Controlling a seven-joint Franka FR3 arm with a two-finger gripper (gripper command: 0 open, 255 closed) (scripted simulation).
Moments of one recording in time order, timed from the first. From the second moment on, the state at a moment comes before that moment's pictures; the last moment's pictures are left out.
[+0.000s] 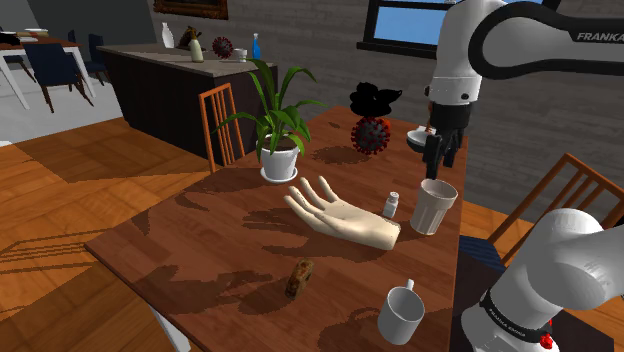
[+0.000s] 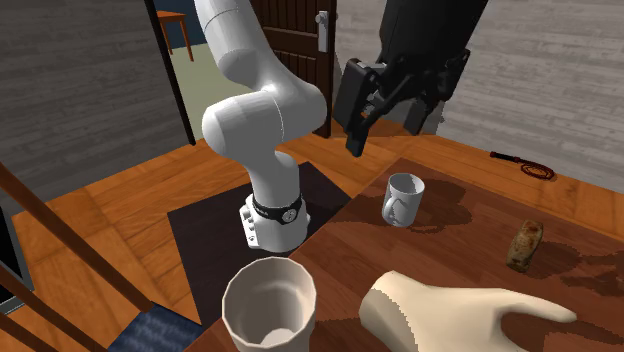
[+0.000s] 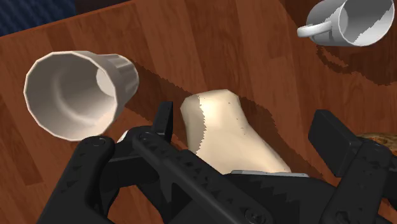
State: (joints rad) arm 0.02 -0.75 0.04 -2.39 0.05 1.44 0.08
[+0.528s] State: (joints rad) arm -0.04 -0.76 -0.03 -2.54 -0.03 1.63 0.03
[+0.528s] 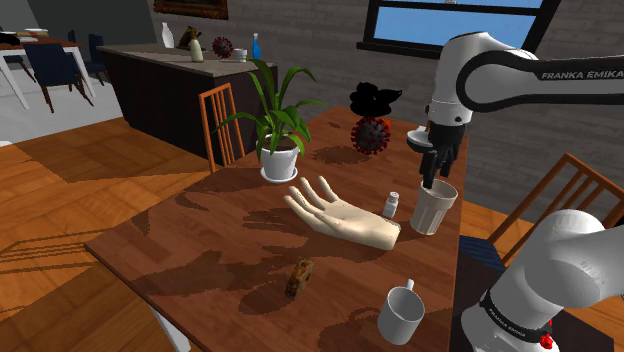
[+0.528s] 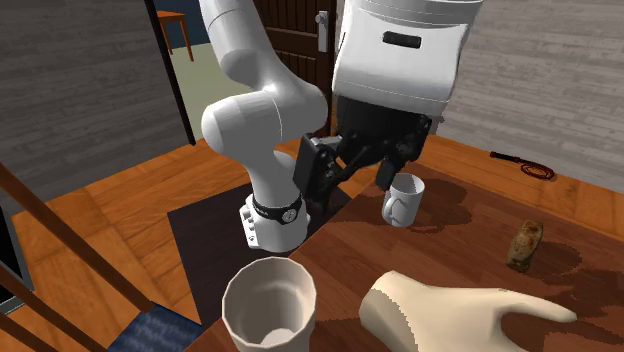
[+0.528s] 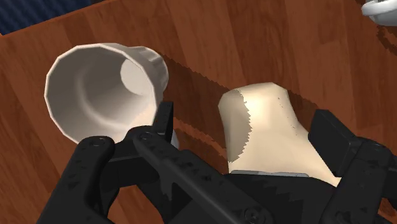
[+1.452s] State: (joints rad) arm -0.14 -0.66 -0.14 -2.75 -0.16 2.00 -0.03
